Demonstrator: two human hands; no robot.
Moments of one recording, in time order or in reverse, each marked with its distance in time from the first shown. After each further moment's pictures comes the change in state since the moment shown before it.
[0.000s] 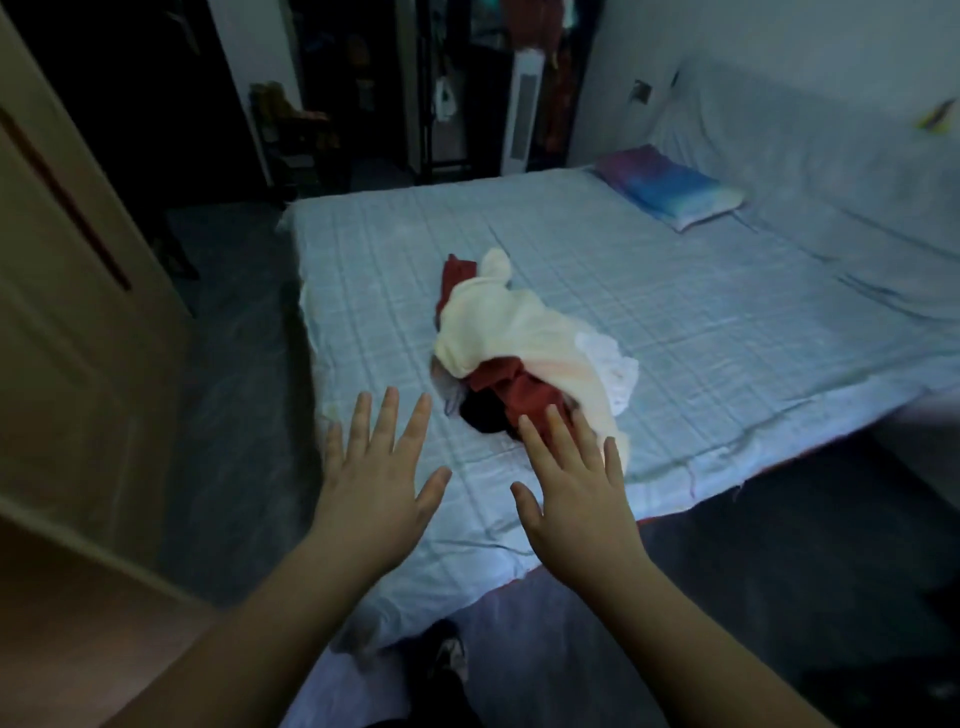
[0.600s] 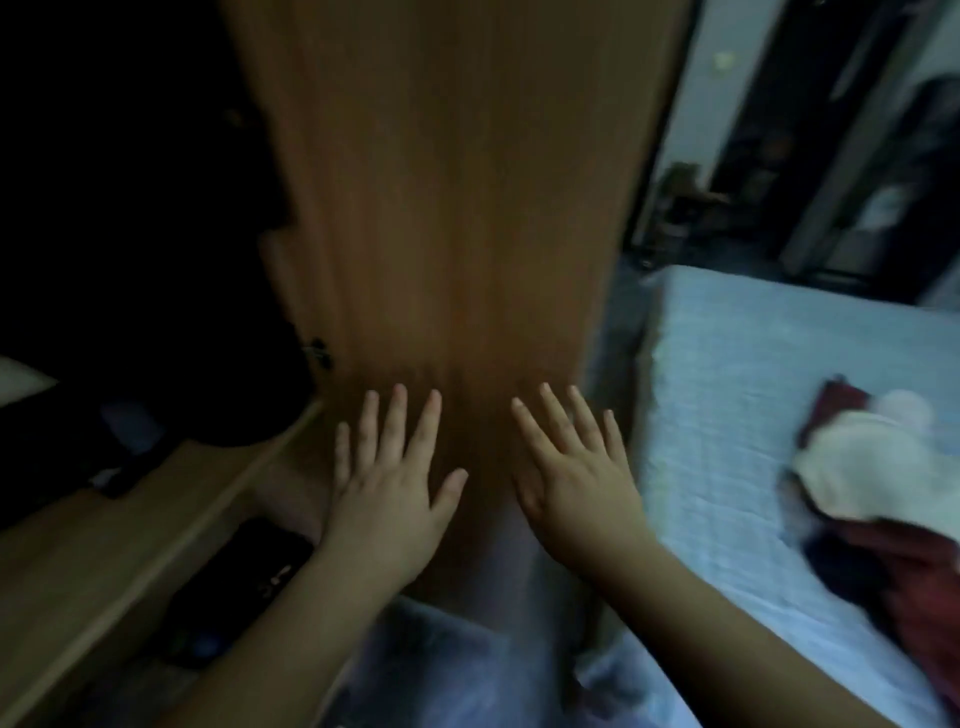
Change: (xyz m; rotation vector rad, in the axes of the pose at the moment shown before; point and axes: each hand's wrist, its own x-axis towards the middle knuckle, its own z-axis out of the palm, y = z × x) left_hand -0.281 -0.300 -0.106 0.077 0.271 -0.735; right_hand -0.011 -0.432 0.035 0.111 -0.009 -0.825
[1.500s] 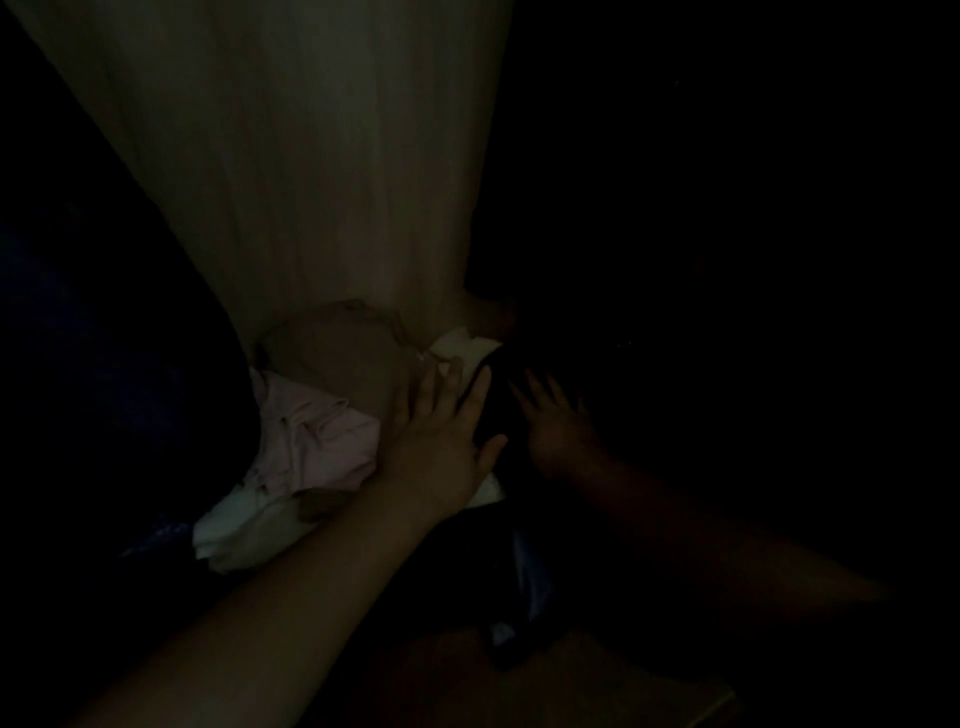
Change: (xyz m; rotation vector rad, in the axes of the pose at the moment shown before) left_hand 0.095 -0.489 -0.128 0.334 0.223 -0.514; right_hand 0.436 -0.512 0.161 0.025 -0.277 -0.768
